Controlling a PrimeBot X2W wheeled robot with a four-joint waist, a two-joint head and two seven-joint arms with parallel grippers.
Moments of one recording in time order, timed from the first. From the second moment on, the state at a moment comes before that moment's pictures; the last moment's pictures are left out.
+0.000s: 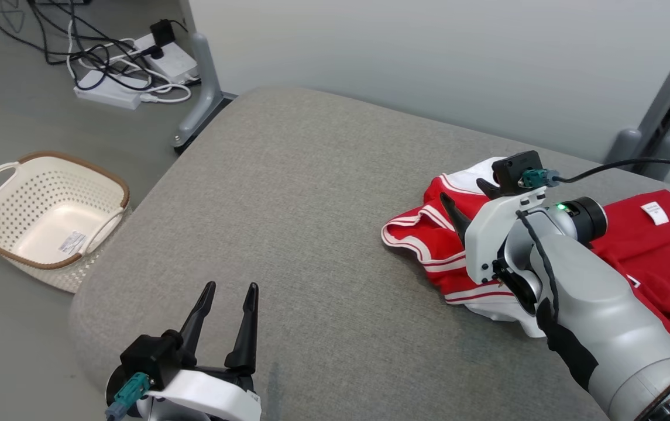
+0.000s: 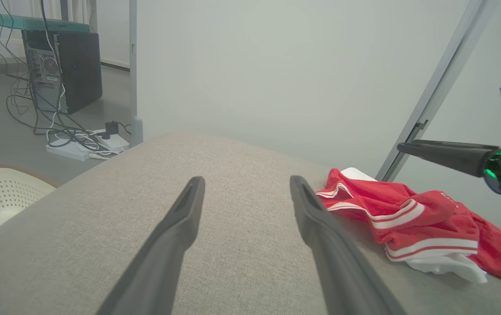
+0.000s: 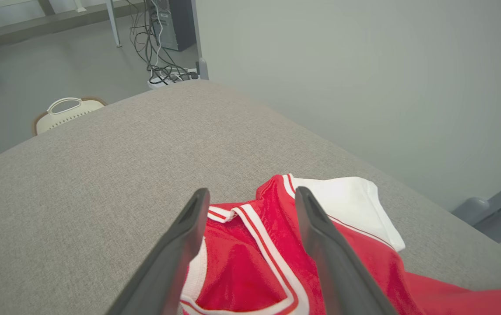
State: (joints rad) left arm -0.06 0.05 -0.26 0.26 -0.39 -0.02 -0.26; right arm -0.92 -0.05 0.70 1.21 0.52 0.13 -0.08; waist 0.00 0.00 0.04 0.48
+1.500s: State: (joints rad) left arm -0.17 0.05 -0.46 0.49 -0.27 -0.03 -0.26; right arm -0.30 -0.20 0.08 0.53 0.54 0.13 -0.26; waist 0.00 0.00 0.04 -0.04
